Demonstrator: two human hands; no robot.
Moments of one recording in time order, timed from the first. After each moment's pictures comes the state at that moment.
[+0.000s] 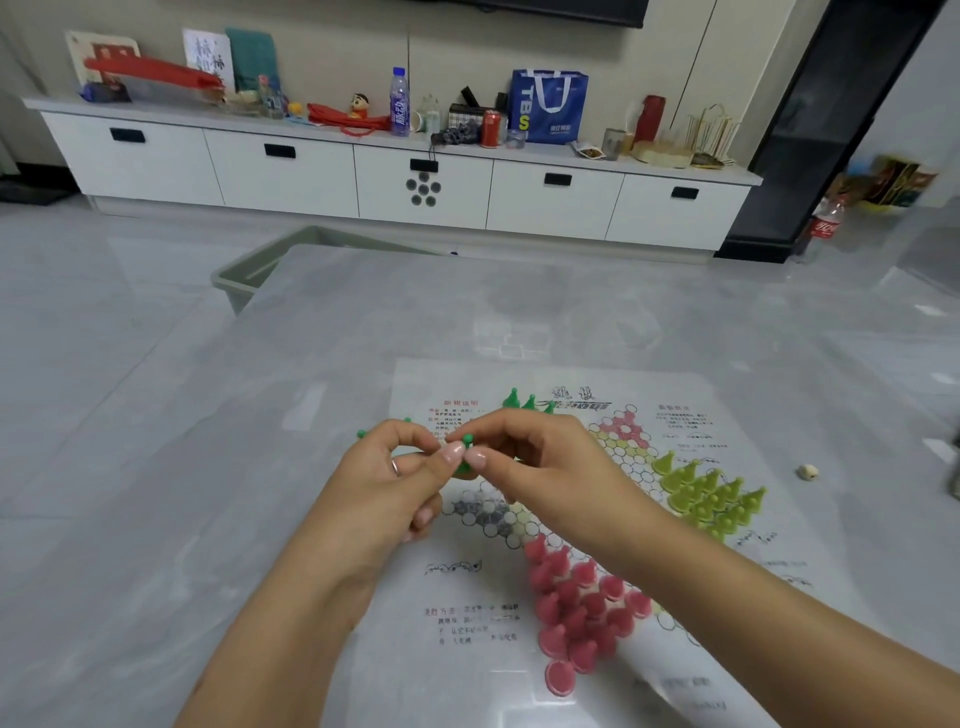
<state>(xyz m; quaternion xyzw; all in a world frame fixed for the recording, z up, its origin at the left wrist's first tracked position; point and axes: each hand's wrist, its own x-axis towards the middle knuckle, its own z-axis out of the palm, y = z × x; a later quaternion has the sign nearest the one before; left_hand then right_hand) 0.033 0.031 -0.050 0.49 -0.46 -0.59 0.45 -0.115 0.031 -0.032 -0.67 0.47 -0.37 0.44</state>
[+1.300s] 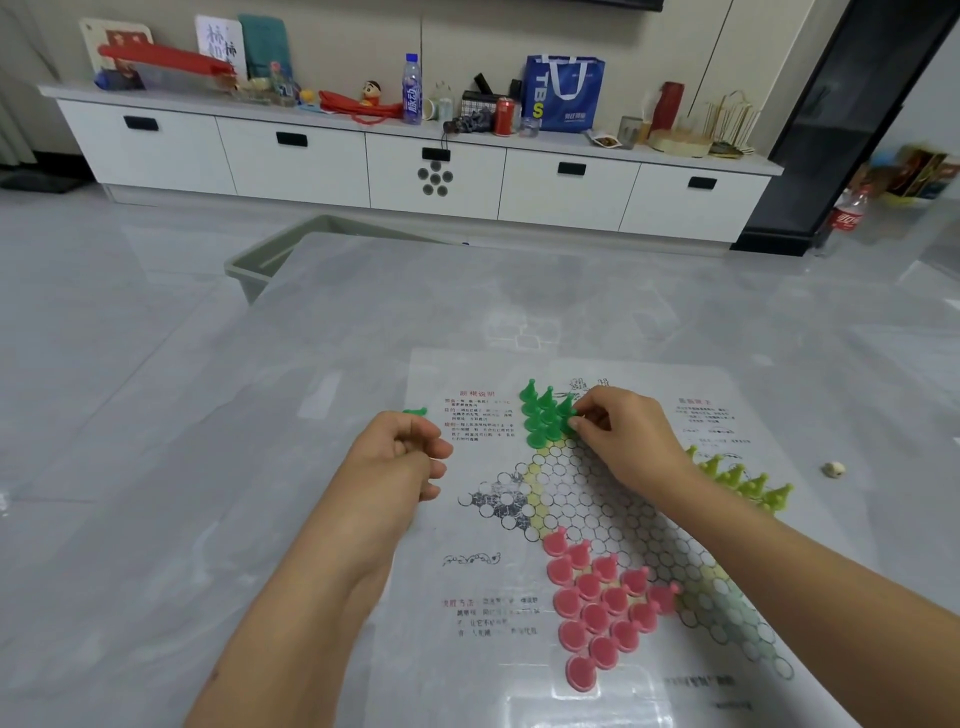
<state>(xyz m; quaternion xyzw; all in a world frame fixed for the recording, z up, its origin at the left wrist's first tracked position) 0.037 0.024 -0.057 0.54 -0.43 -0.55 0.47 -0.180 -0.028 -0.086 -0.68 0.68 -0.25 0.11</state>
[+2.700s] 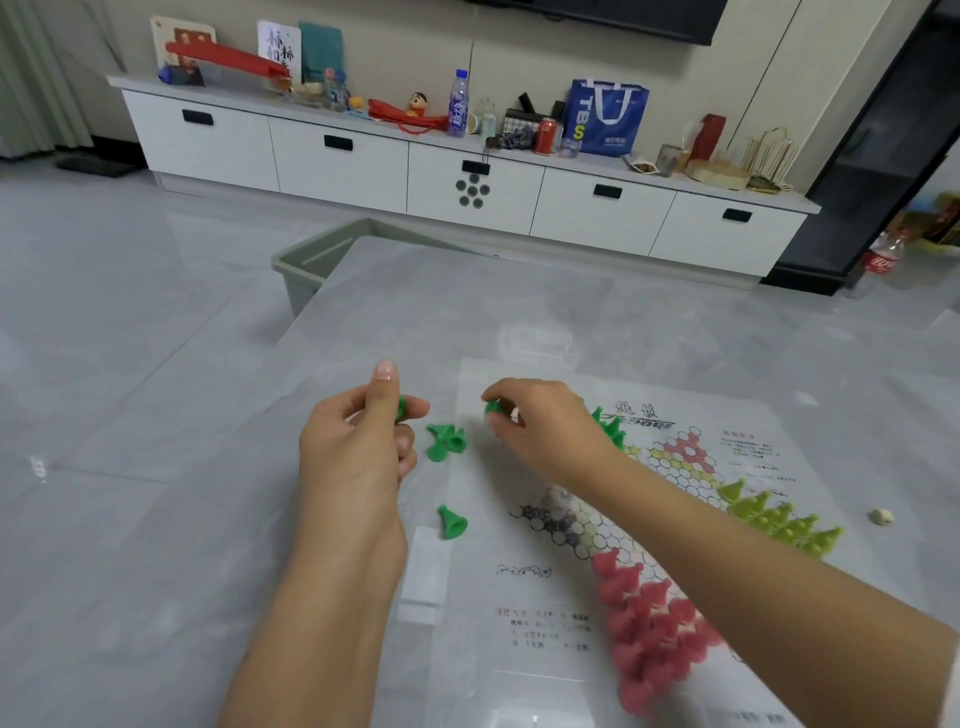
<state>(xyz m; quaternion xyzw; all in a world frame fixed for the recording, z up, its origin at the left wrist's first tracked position) 0.072 0.019 -0.036 0.51 -0.24 -0.48 0.67 -0.074 -0.047 -0.062 -0.81 0.56 -0.17 0.10</state>
